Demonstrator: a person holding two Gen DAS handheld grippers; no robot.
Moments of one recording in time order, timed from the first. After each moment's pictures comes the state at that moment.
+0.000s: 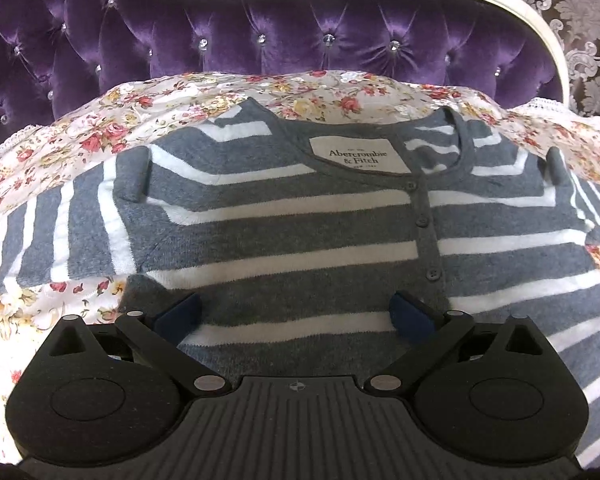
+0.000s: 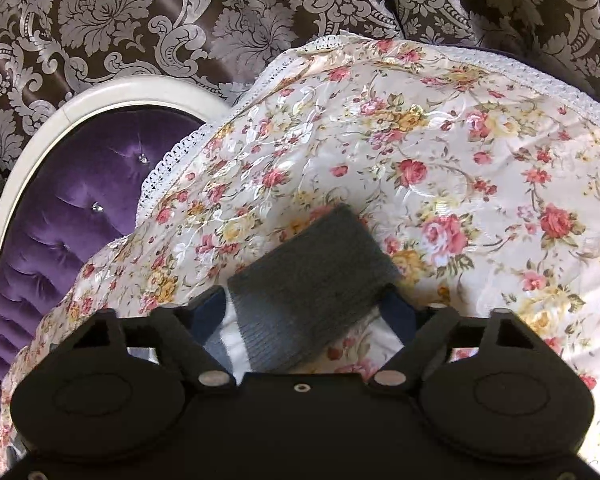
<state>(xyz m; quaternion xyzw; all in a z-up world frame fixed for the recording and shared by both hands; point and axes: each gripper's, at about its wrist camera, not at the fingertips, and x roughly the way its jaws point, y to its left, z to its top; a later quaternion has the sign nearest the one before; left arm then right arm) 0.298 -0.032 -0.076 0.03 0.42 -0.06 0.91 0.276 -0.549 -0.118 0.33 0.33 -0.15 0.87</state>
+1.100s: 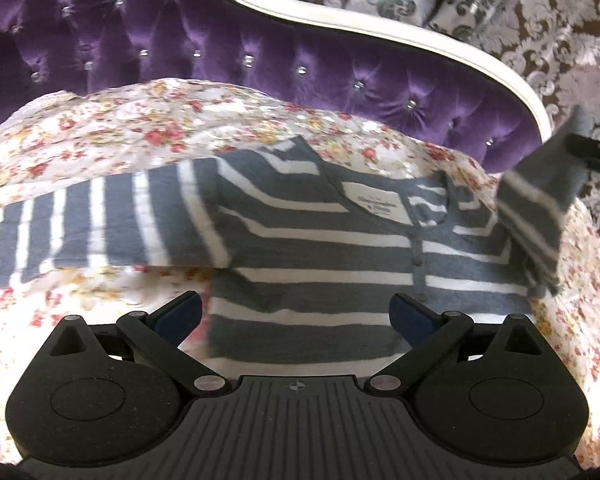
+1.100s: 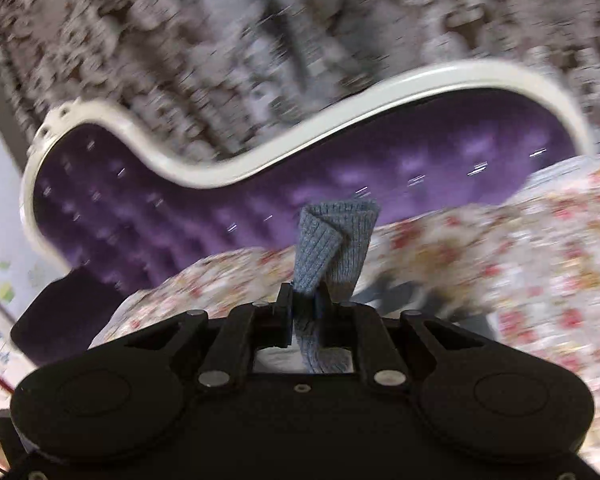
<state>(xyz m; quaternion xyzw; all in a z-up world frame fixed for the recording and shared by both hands) 0.268 0.047 -0.022 -0.09 0.41 -0.08 0.90 0.314 -0.250 0.018 0.20 0.28 0.18 0.92</state>
